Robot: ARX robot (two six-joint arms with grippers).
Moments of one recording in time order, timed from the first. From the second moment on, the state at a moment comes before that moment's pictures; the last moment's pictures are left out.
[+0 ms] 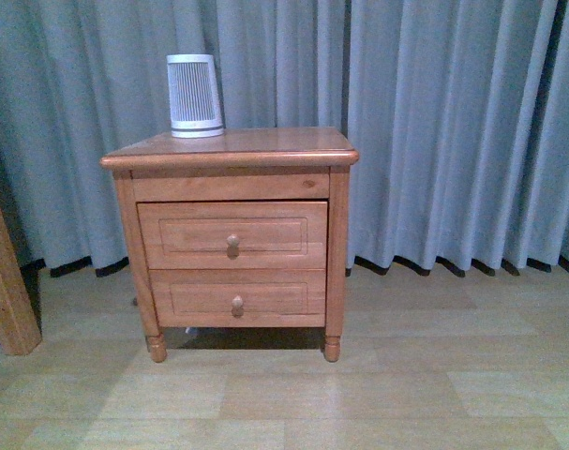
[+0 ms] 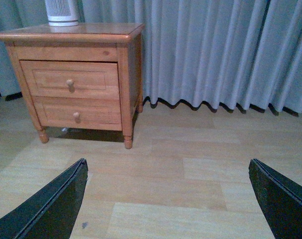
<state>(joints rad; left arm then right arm) 0.00 0.00 0.01 0.00 0.00 -0.01 0.00 0.00 0.02 0.00 0.00 0.00</state>
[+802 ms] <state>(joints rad) 0.00 0.00 0.01 0.00 0.00 -0.01 0.00 0.00 0.02 0.00 0.00 0.00</state>
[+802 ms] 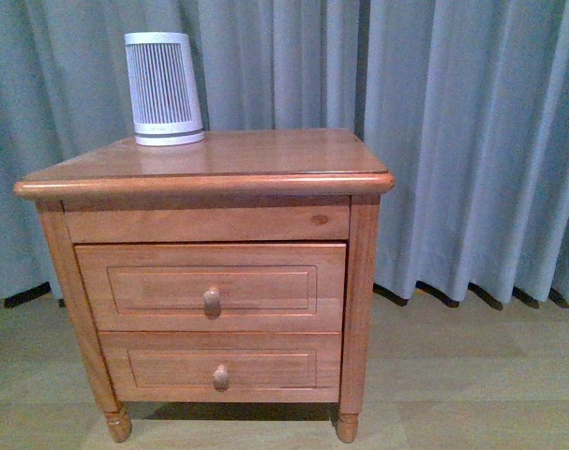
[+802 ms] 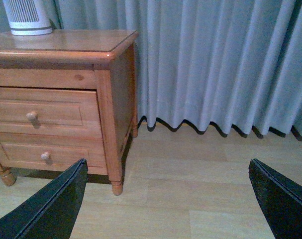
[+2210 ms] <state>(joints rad) -0.24 2.23 1.22 0.63 -0.05 -0.10 0.00 0.00 0.02 0.00 0.00 0.00</state>
